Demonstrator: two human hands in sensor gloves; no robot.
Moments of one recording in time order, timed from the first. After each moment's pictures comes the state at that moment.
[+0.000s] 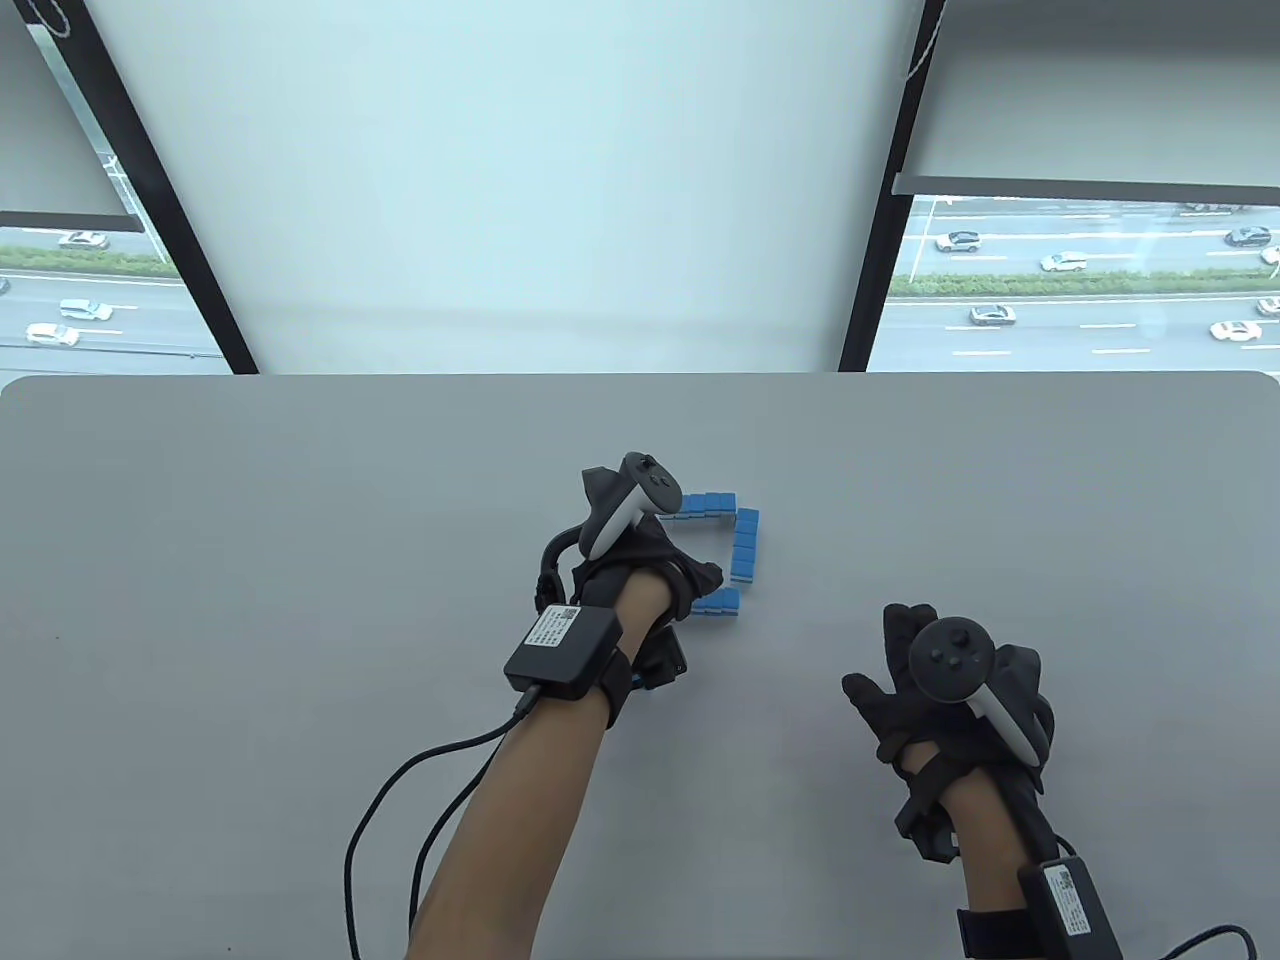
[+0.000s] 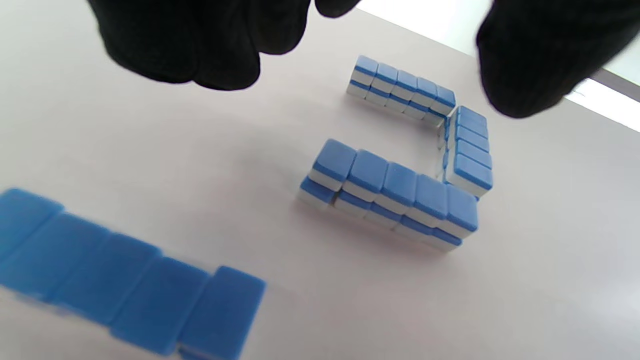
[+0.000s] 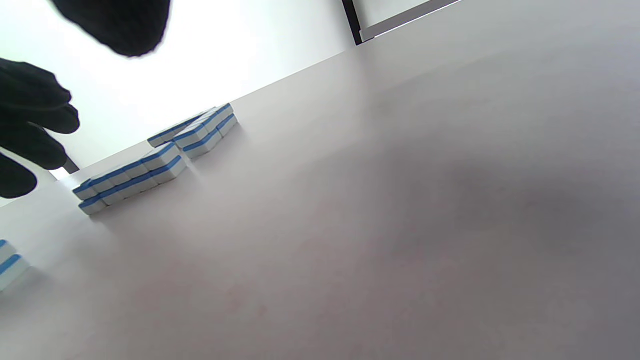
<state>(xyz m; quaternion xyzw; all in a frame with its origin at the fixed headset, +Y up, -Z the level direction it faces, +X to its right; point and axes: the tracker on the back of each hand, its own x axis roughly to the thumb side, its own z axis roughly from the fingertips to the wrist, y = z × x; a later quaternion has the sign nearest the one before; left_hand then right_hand) -0.069 -0.692 -0.463 -0.27 0.08 0.16 0.95 0.238 -0.737 -0.333 -0.06 0.09 0.97 0.21</state>
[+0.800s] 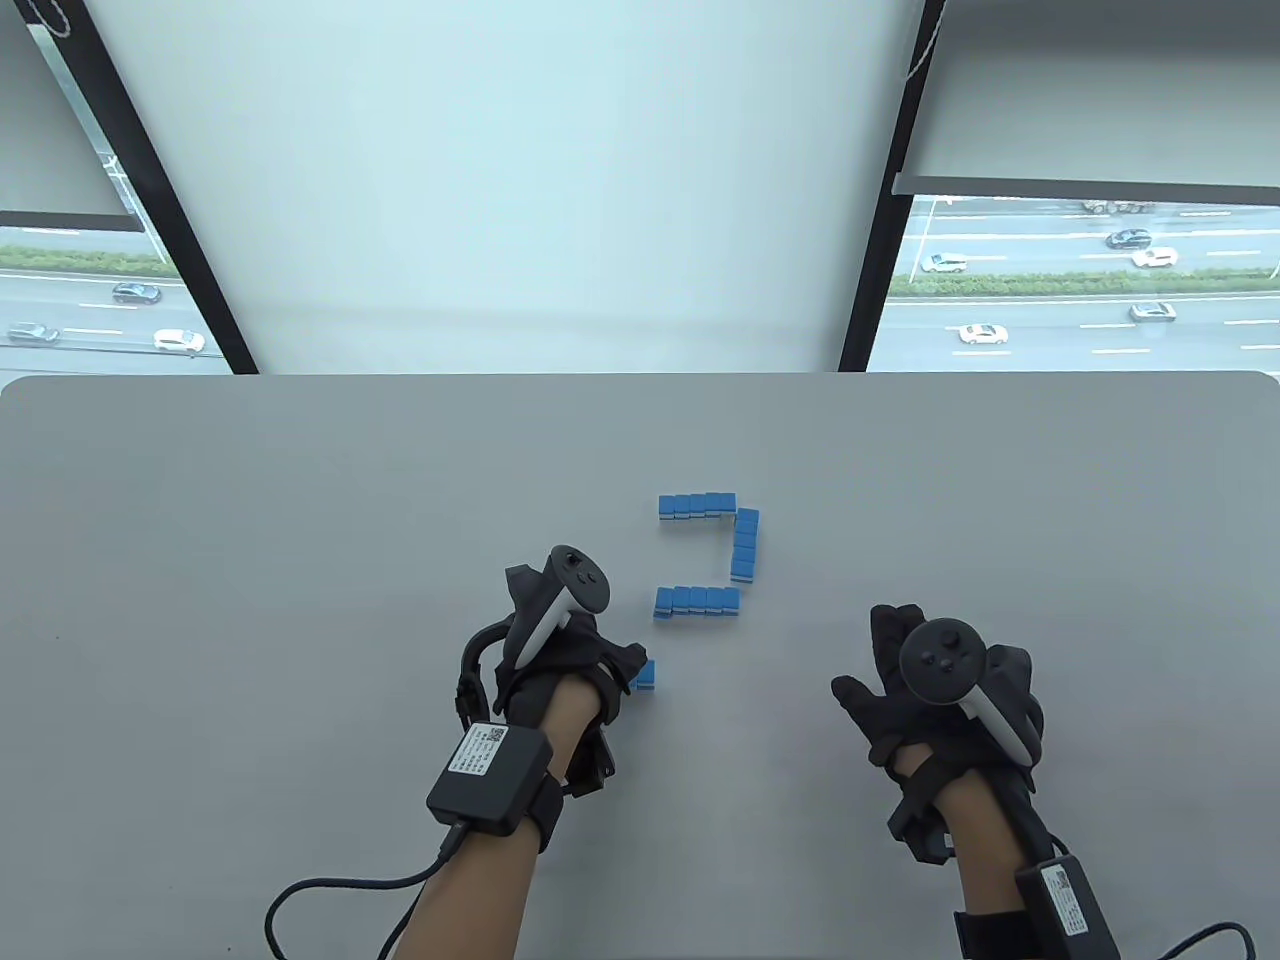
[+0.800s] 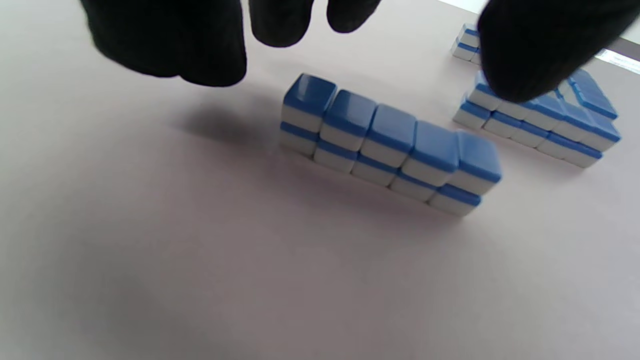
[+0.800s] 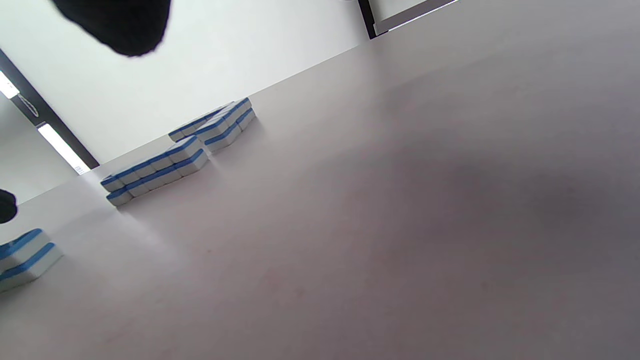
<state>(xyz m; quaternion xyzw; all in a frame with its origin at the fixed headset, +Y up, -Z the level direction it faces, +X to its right) -0.120 -0.730 -0.388 -0.27 0.12 0.14 0.95 0.230 -0.738 -0.333 -0.04 0.10 0.97 0.21</state>
